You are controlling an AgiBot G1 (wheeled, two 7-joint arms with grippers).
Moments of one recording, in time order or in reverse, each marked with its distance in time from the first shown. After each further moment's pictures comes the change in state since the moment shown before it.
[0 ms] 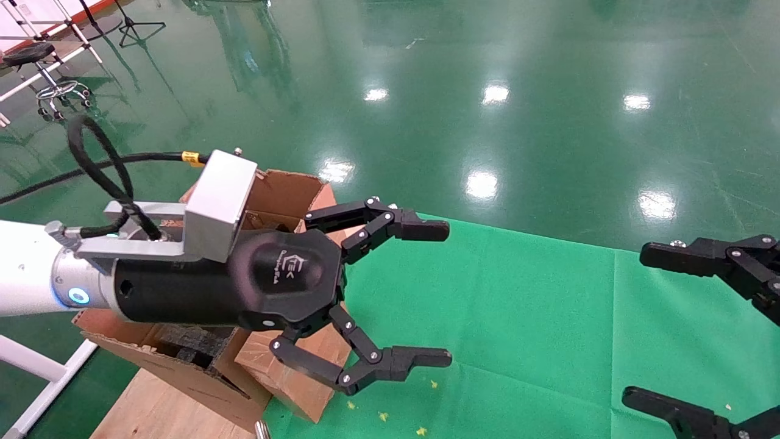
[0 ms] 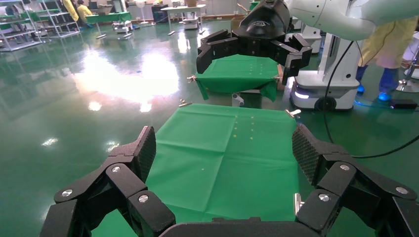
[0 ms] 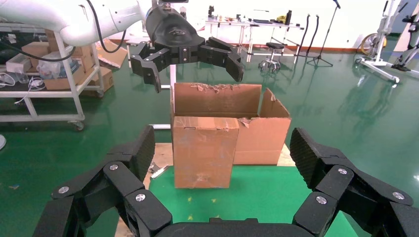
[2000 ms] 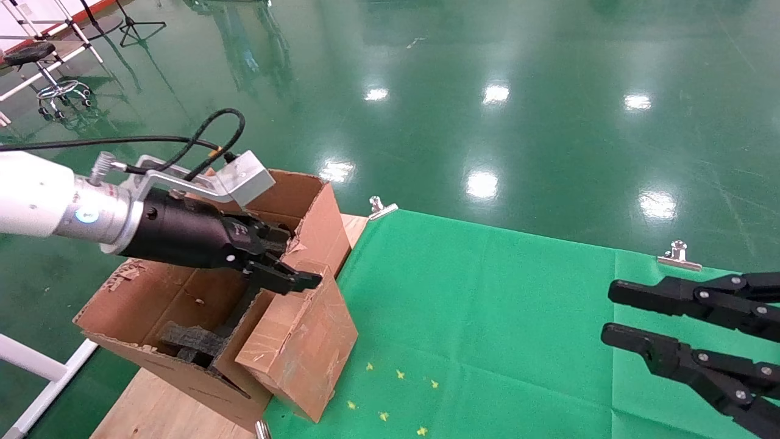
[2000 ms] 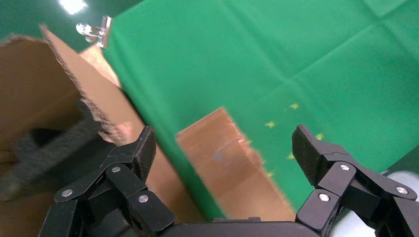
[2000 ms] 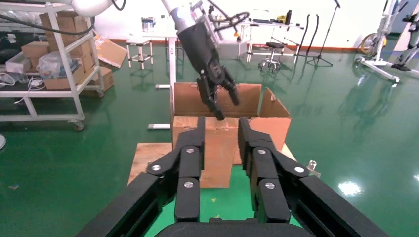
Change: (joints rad) left arm -0.428 -0.090 0.300 -0.068 0.870 0.011 -0.828; right arm 0.000 0.000 -0.001 -0.001 0.000 0.000 -0.001
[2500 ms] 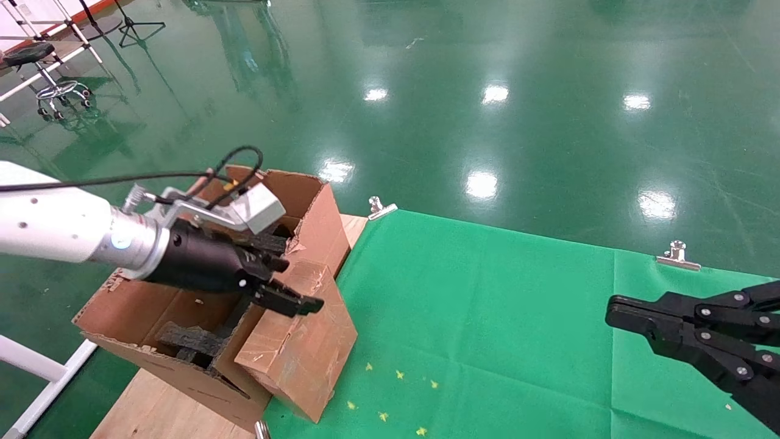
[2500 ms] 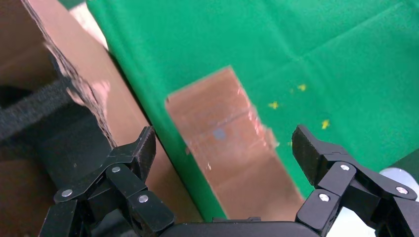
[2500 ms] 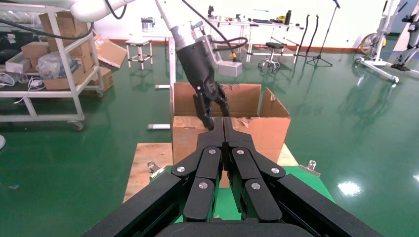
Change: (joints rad) left arm 0.051 0.019 0.048 -0.005 0.063 -0.038 -0.126; right arm 0.000 0.000 -0.001 0.000 0.000 0.000 0.000
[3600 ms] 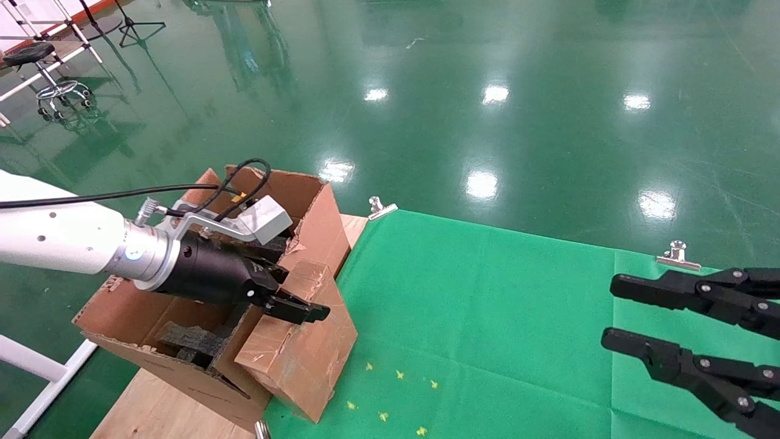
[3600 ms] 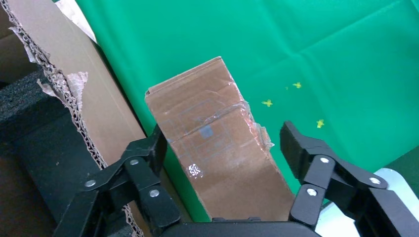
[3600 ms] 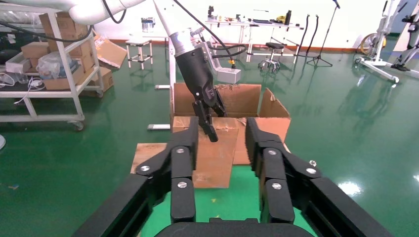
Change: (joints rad) left arm 0.032 0.007 0.010 0.001 0.003 -0.026 -0.007; right arm 0.000 0.000 0.000 0.000 0.001 0.000 0.000
